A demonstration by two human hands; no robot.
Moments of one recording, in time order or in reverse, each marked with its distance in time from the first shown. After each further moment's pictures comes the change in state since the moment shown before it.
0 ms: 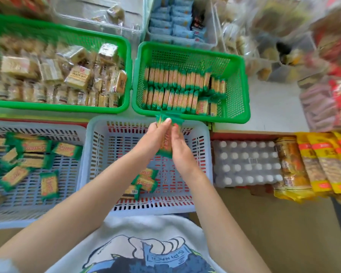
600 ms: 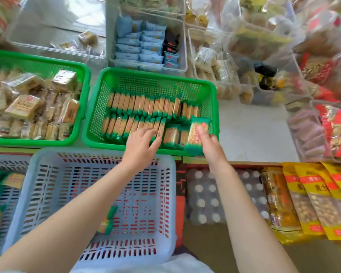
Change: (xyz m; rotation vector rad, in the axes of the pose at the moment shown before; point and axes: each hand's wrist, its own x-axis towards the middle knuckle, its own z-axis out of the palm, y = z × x) left_hand 0.133 0.029 0.099 0.882 0.243 0.383; right_hand 0.101 -0.023 -0.244 -0.051 0.351 0.113
